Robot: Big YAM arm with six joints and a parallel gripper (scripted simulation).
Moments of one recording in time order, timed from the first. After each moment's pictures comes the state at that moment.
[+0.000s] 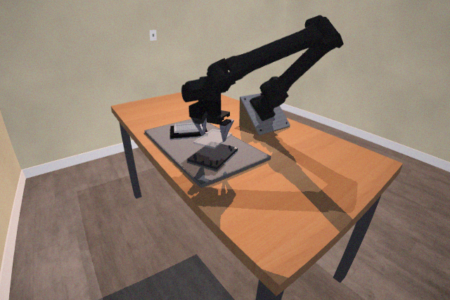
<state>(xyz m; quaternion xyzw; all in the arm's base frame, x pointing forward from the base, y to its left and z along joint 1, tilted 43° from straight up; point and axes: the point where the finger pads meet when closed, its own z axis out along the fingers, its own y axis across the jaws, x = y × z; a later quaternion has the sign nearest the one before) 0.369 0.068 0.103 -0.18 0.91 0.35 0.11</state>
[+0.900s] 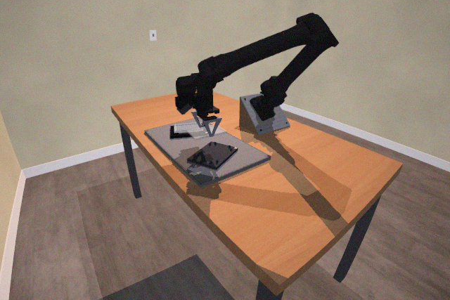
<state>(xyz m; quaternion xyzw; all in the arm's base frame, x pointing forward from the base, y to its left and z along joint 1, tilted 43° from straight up) 0.358 0.024 0.062 0.09 0.92 0.37 0.00</state>
